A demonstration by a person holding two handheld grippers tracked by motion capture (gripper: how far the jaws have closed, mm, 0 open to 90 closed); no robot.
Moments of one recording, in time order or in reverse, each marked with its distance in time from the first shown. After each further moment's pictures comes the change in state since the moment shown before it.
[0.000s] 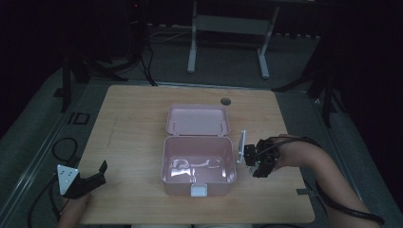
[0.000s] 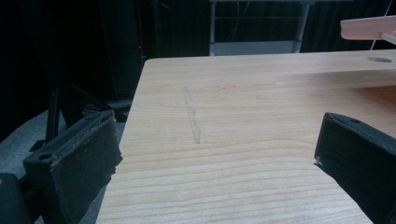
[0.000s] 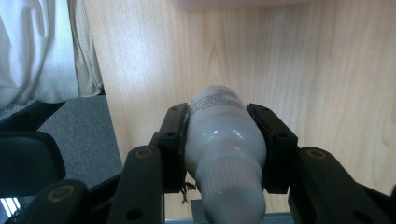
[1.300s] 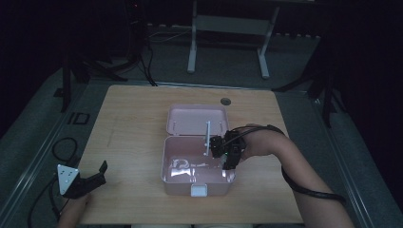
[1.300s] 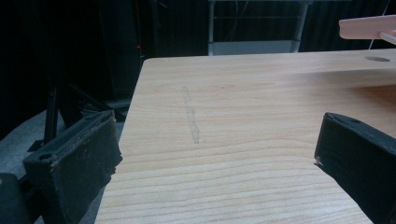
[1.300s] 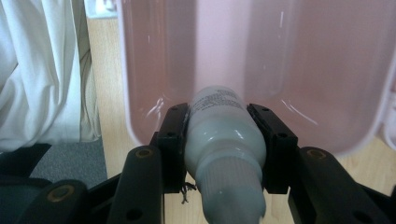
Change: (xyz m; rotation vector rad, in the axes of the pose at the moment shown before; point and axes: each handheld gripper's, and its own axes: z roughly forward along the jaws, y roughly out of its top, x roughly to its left) left arm 0.000 0.000 0.000 0.003 -0.006 0.000; right arm -0.011 0.084 -0.015 -0.053 0.010 -0.084
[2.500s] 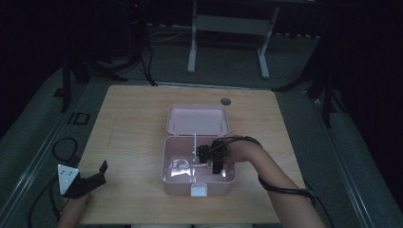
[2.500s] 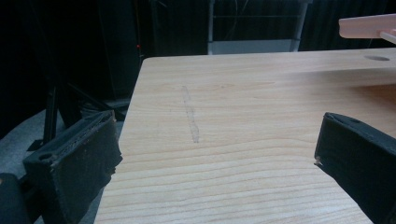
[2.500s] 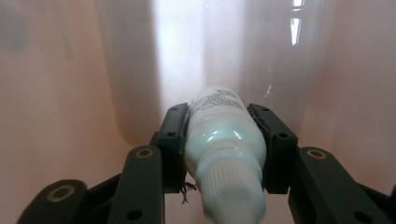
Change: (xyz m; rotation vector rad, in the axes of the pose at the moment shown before) left arm 0.000 0.000 0.001 0.002 -0.002 0.001; right arm -0.030 0.025 0.097 0.068 0.023 0.047
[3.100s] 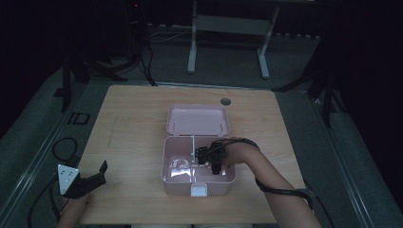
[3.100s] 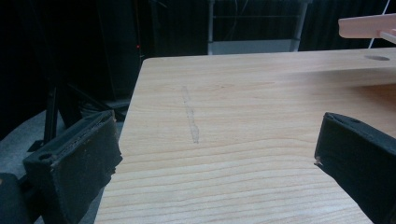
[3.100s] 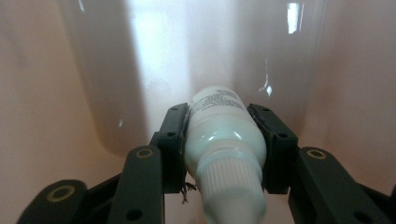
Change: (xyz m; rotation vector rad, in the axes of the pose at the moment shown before) left arm 0.000 0.000 0.000 -0.001 0.000 0.002; right arm -0.004 0.005 0.016 0.047 -0.023 0.026
